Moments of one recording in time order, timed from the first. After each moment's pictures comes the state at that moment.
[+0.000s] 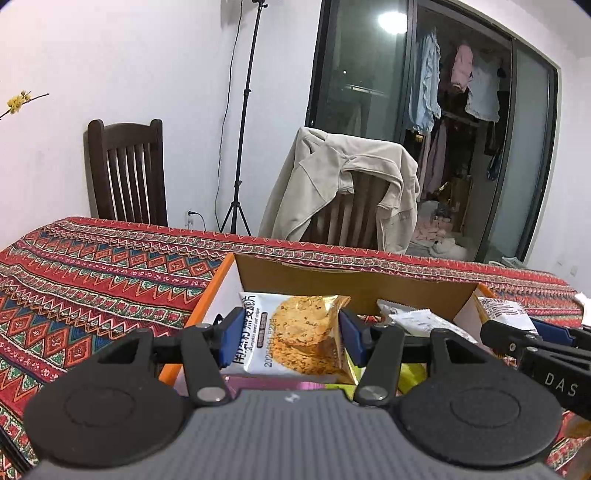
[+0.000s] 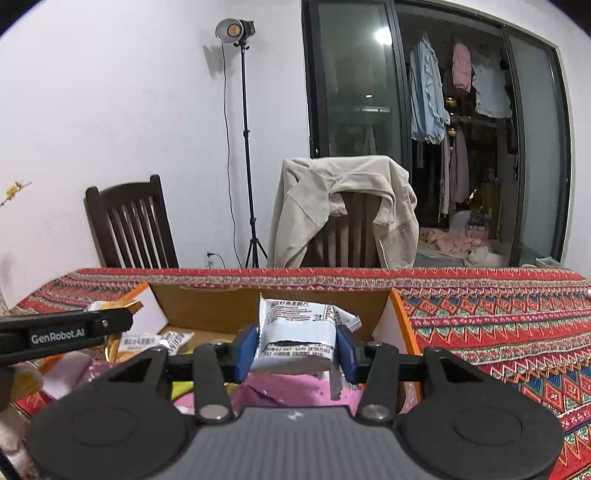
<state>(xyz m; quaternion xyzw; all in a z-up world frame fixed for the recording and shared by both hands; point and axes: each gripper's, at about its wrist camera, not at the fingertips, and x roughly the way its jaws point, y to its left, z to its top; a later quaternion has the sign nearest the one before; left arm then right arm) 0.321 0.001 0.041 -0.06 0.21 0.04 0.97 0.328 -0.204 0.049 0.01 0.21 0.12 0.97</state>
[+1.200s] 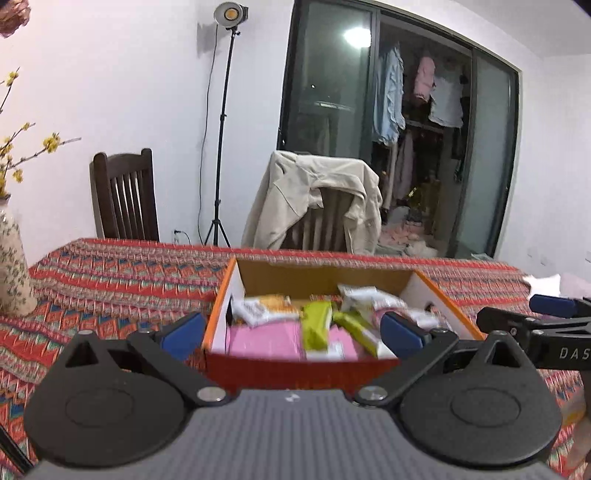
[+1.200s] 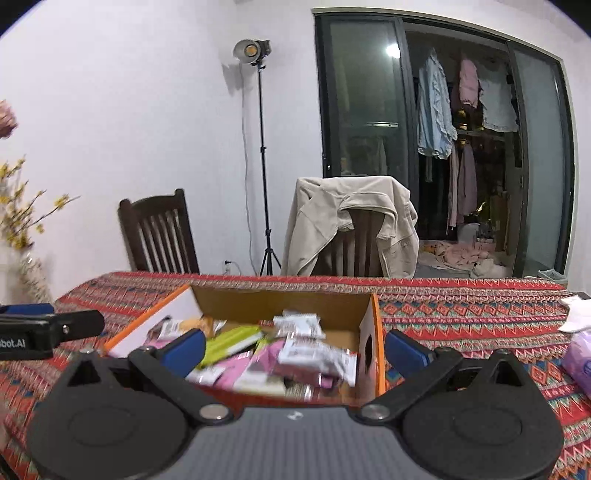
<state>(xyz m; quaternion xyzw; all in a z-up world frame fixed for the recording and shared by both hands) 0.174 -0.001 0.080 -0.04 0.19 0.00 0.98 0.211 -0.241 0.097 0.00 0.19 0.15 0.97</state>
